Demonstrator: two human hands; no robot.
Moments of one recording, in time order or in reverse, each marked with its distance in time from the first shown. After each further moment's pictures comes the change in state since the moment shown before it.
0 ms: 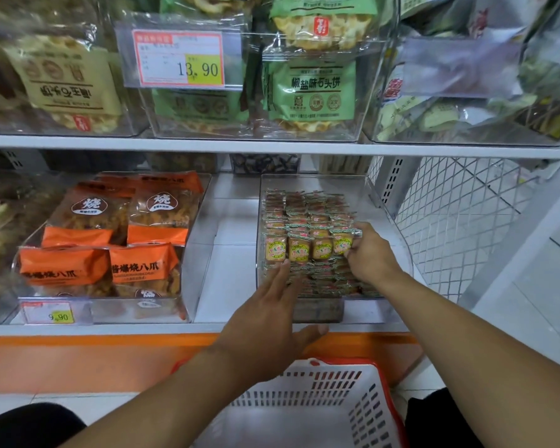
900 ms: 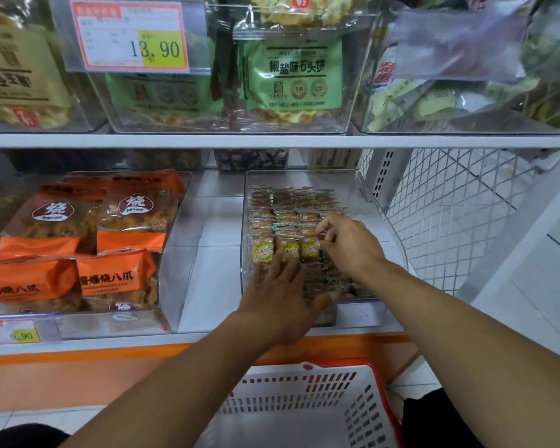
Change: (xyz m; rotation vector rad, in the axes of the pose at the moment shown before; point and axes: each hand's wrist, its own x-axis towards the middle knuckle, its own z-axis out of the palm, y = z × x) left_hand 0.071 0.010 0.013 0.156 -0.212 -0.072; right_hand 0.013 -0.012 0.004 -0.116 -0.013 -0.207
